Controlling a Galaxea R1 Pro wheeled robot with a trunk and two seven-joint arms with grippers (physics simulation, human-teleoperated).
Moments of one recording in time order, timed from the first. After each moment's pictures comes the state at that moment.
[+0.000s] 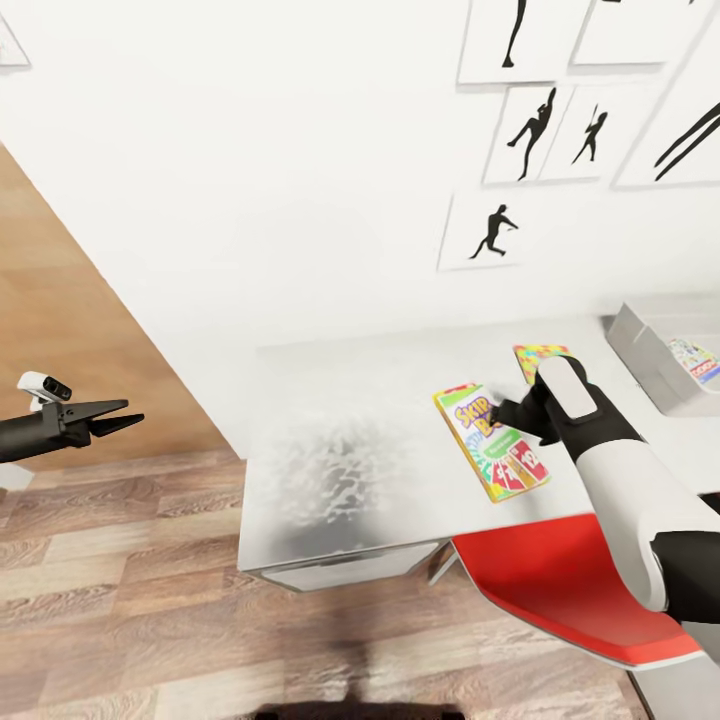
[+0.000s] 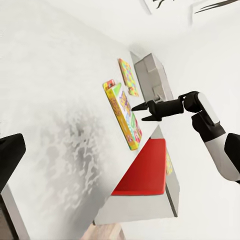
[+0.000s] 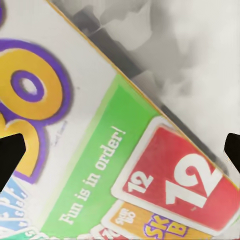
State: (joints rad) left arm -0.86 0.67 0.15 -0.85 0.35 0.95 -1.57; right arm -1.19 -0.18 0.10 -0.70 -1.09 1.04 -0.91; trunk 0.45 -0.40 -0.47
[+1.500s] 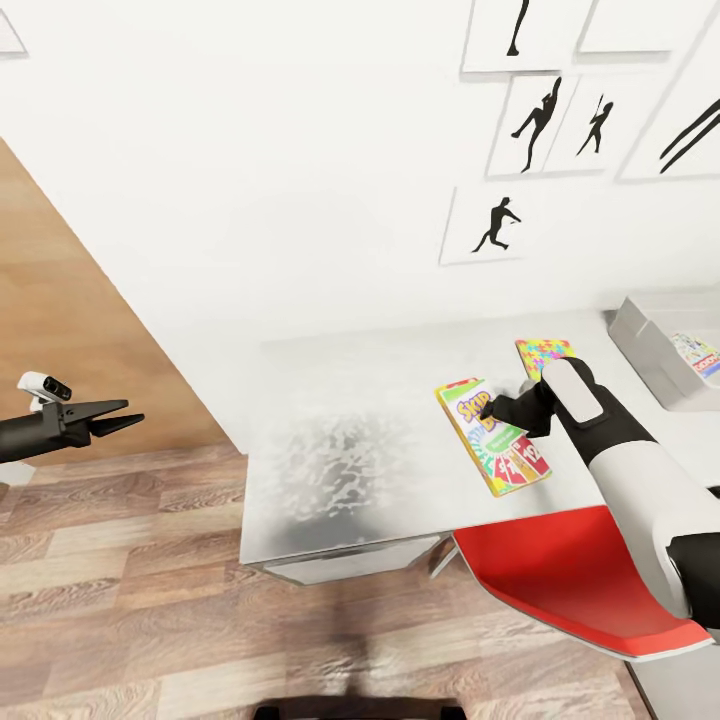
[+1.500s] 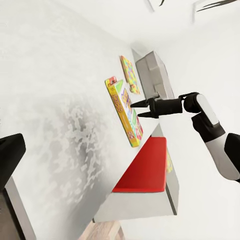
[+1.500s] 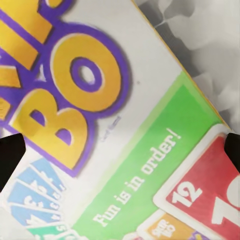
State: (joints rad) left arm -0.86 0.67 0.15 -0.85 0.35 0.95 -1.57; right arm -1.19 -0.24 0.22 -0.71 -1.09 1.05 -0.65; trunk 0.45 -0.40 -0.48
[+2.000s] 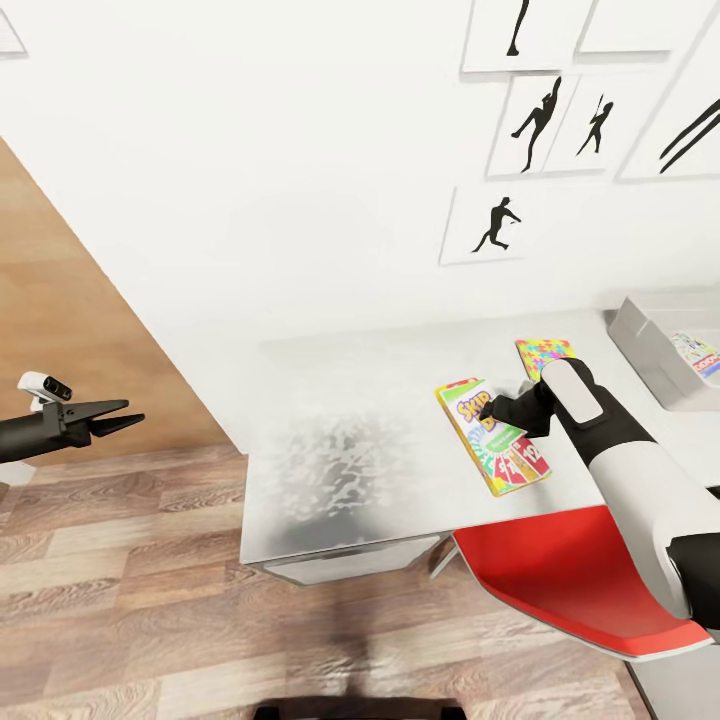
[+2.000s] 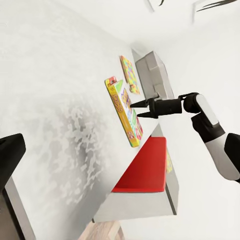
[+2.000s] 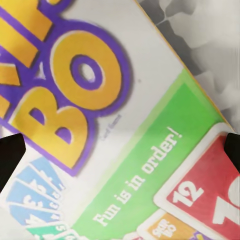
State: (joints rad) left arm -0.86 0.66 0.15 -0.85 0.35 0.95 -1.57; right arm -1.19 -0.24 0.22 -0.71 -1.09 1.05 -0.65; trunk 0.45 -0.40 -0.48
